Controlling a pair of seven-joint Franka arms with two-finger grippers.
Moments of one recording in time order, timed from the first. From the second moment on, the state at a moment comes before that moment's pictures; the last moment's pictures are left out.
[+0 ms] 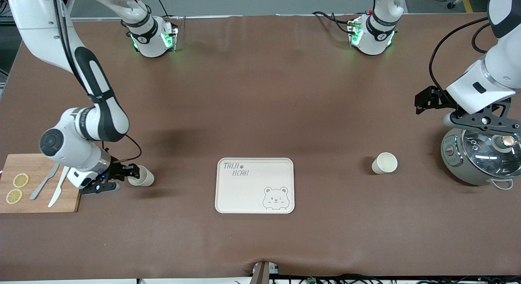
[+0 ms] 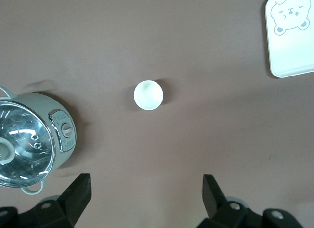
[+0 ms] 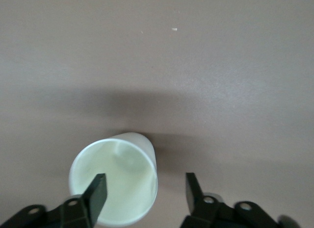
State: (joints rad) left arm -0.14 0.17 -0.03 -1.38 0.04 1.50 0.06; right arm -0.01 0.51 0.02 -1.76 0.12 2.28 -0.20
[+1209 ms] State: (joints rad) left arm -0.14 0.17 -0.03 -1.38 0.04 1.50 0.06; right arm -0.05 0.07 -0.06 -1.43 0.05 1.46 -0.05
